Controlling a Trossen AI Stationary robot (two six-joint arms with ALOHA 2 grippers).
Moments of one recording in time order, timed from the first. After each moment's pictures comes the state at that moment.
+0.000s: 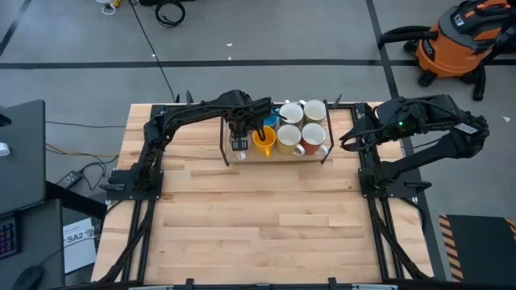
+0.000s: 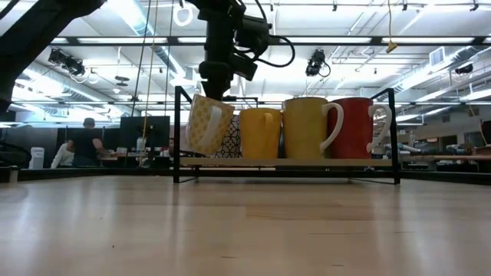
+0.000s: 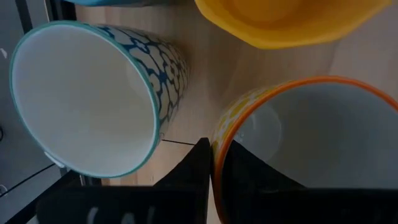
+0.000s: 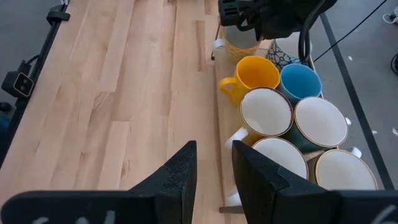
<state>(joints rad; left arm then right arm) 0.35 2.09 2.01 -1.40 -0.22 0.28 0.07 0.97 1.54 -1.31 0.11 -0.03</state>
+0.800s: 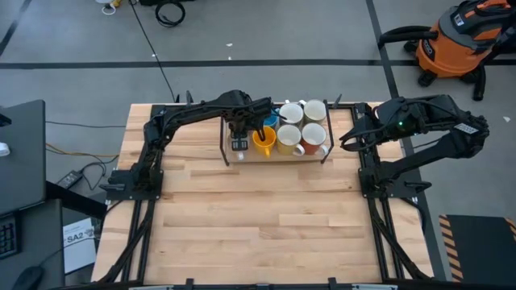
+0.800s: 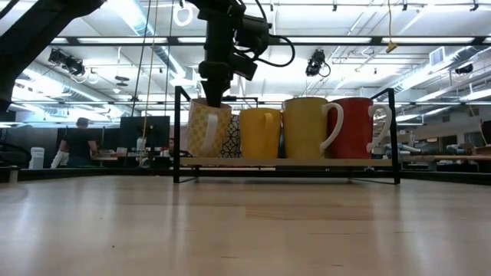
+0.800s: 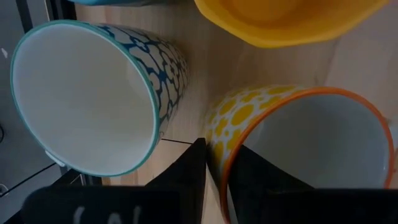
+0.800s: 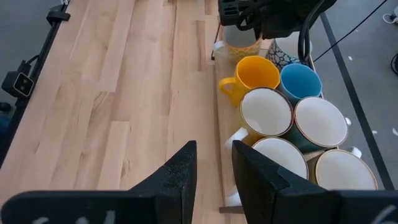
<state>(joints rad) 0.34 2.09 2.01 -1.41 -0.22 0.28 0.07 0.97 1.54 -1.31 0.11 -0.03</state>
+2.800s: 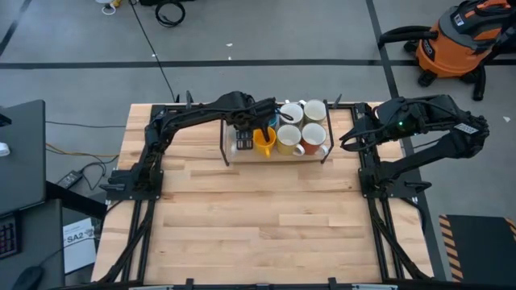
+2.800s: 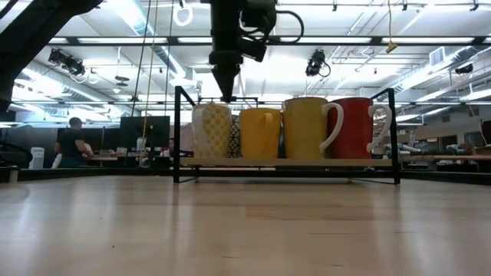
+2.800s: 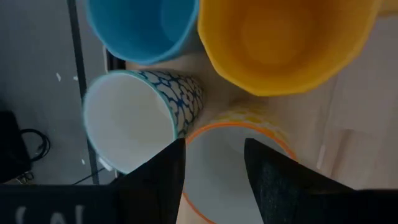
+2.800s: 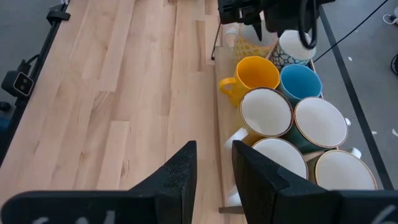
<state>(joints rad) 0.29 2.09 2.10 -1.38 -0.33 0.27 0.07 0.97 1.54 -1.31 0.11 -0.04</state>
